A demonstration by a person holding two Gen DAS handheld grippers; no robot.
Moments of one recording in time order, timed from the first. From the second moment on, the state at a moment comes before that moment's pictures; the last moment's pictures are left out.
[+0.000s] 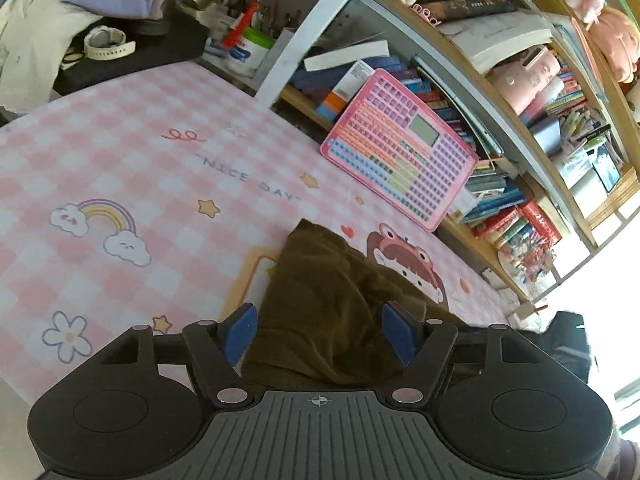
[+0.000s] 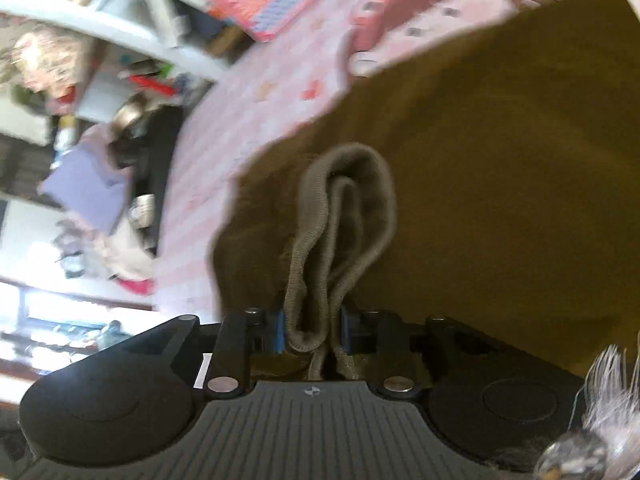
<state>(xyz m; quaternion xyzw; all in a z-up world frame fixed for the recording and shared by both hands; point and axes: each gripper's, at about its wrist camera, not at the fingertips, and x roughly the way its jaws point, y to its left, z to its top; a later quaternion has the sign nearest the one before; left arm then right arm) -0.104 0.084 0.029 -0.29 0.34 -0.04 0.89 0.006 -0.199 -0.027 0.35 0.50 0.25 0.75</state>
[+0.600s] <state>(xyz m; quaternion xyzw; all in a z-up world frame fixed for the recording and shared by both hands) -0.085 0.103 0.014 -0.30 0.35 -0.07 0.89 -0.014 -0.211 -0.043 0.34 0.49 0.20 0.78</state>
